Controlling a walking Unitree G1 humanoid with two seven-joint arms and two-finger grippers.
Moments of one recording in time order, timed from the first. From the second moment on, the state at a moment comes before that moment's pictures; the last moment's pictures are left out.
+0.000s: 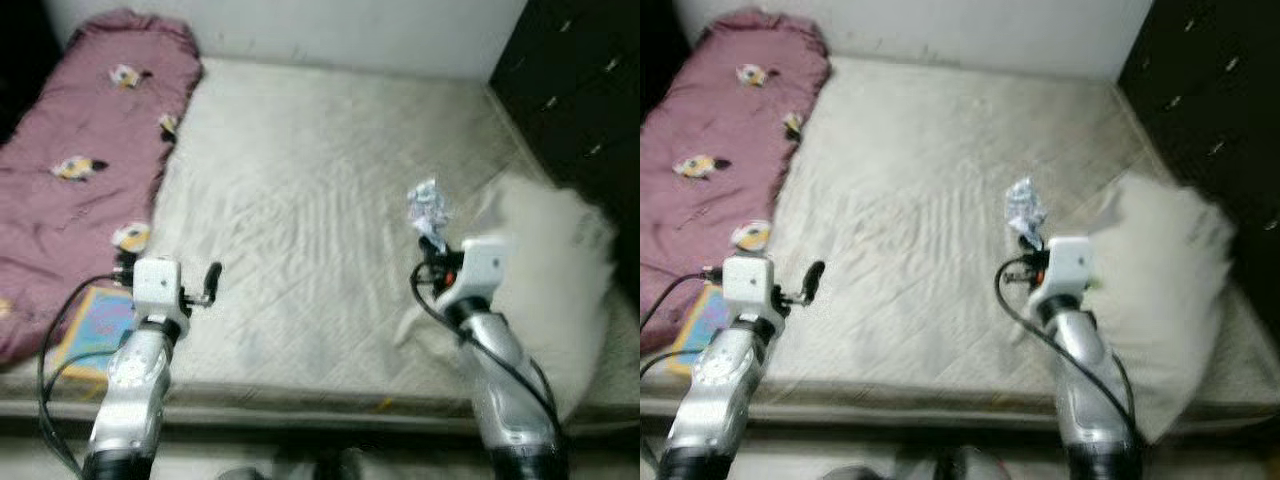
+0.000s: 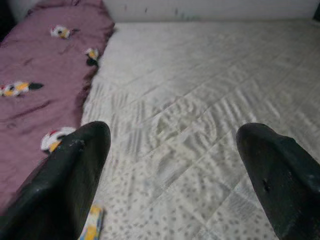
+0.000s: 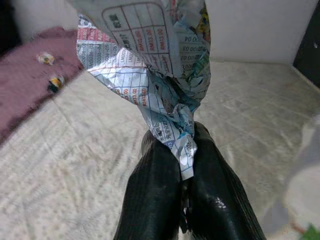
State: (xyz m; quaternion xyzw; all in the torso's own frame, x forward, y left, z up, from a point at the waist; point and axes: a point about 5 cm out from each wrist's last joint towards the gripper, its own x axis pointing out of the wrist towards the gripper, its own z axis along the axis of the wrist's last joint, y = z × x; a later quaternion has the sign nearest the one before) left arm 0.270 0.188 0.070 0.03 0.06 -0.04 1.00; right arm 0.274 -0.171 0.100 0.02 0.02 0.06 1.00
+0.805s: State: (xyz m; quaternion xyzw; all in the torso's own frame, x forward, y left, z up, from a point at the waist) left arm 0.260 0.211 0.066 0.03 0.06 0.02 1.00; right arm 0.288 -0.150 0.105 0.01 0.01 0.13 0.99
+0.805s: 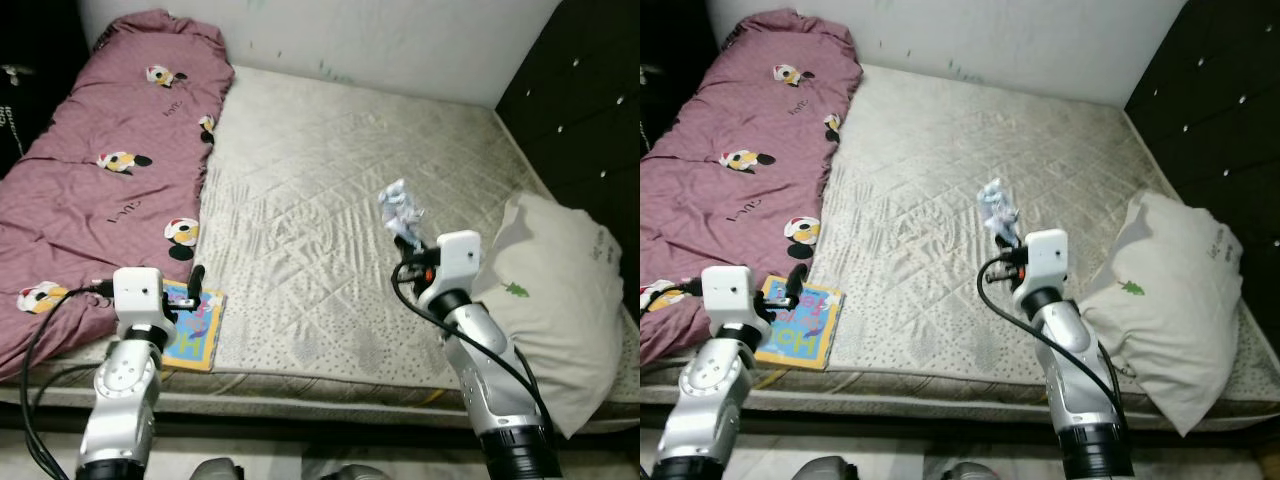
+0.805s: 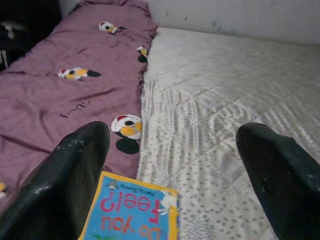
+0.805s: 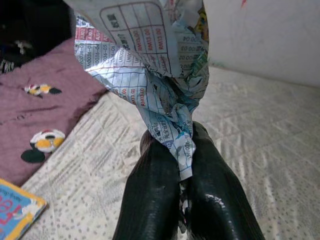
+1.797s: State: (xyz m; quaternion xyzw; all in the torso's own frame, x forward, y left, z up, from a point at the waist) left arm 0.283 0.177 0.066 0.06 0.06 -0.10 0.99; right arm 0.266 -0.177 0.096 -0.05 0.02 0.04 1.00
